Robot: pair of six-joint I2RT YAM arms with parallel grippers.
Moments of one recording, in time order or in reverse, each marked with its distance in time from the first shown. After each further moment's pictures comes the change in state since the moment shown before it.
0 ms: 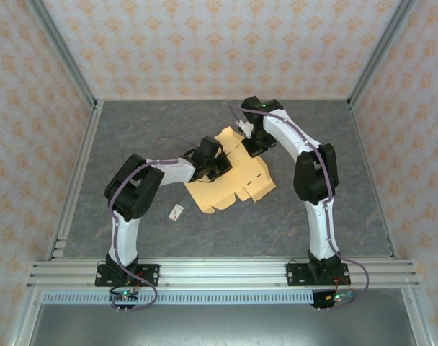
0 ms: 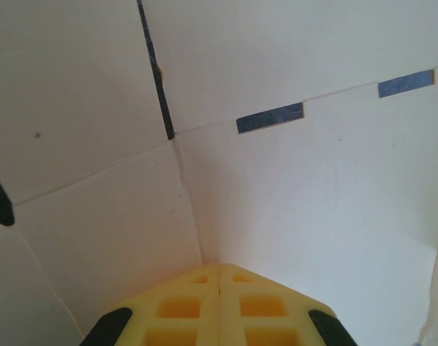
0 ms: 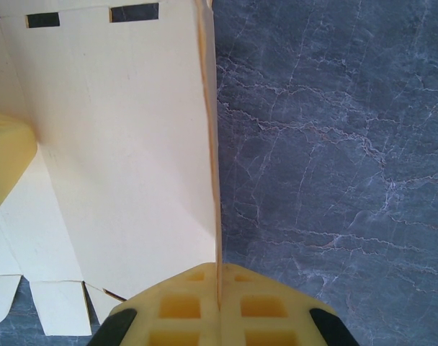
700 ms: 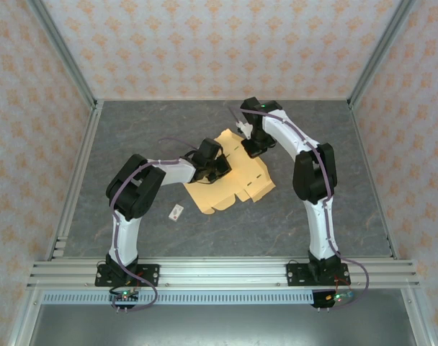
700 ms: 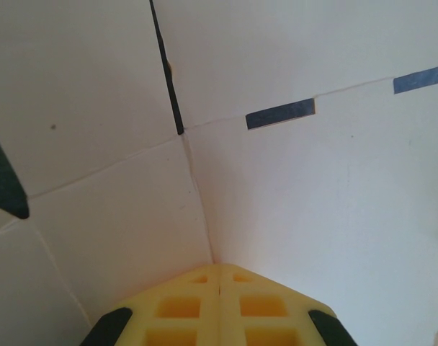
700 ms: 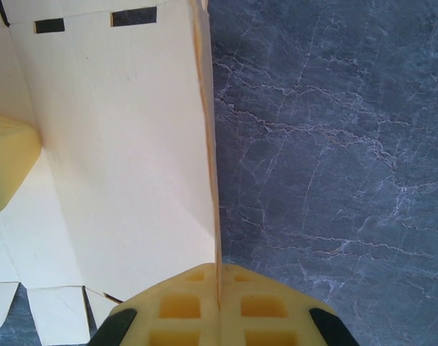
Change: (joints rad) left arm -0.001 0.010 -0.010 -0.010 0.000 -0.016; right arm 0.000 0.014 0.002 0.003 -0.015 0.000
